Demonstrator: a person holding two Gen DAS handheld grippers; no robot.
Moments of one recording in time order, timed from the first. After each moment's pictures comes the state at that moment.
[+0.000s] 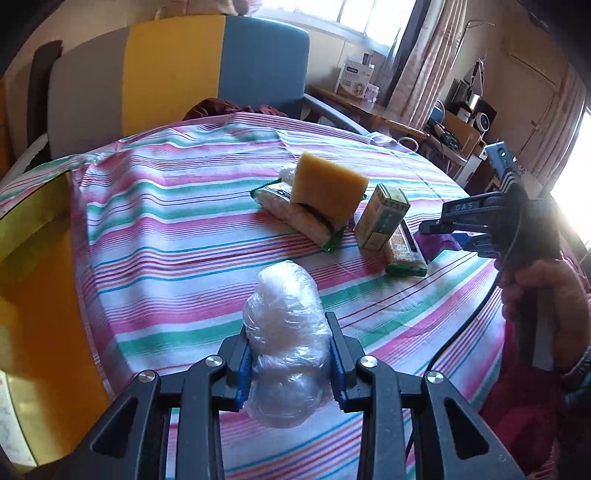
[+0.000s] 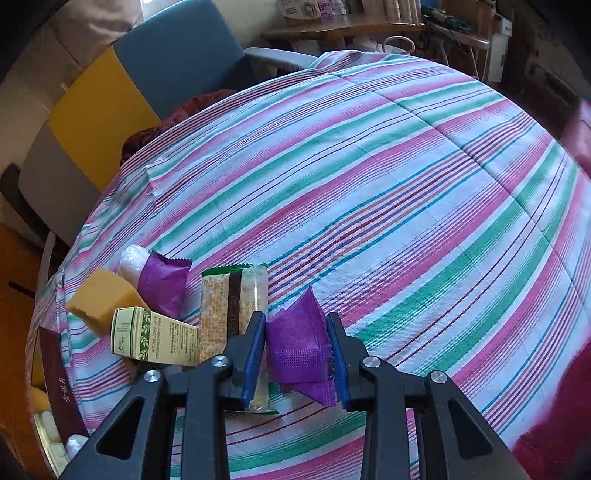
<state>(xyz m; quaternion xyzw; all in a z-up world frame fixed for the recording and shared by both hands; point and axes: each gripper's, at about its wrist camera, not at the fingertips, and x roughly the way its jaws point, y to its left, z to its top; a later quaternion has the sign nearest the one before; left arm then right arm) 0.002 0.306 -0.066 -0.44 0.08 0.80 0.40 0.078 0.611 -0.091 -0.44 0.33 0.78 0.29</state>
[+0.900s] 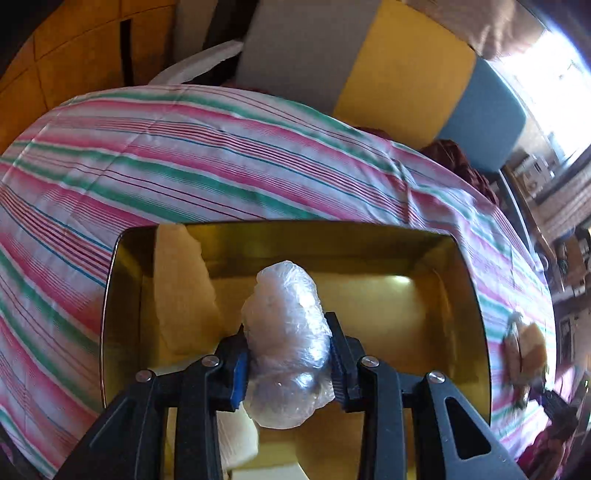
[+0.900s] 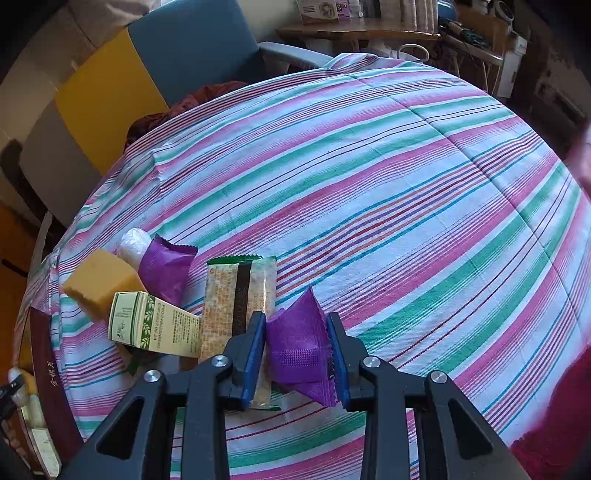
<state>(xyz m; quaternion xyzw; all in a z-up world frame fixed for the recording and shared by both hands) -0.246 0.073 -0.071 -0.55 -0.06 0.82 0.14 0.070 0.605 -0.092 -0.46 0.29 0.79 0.28</state>
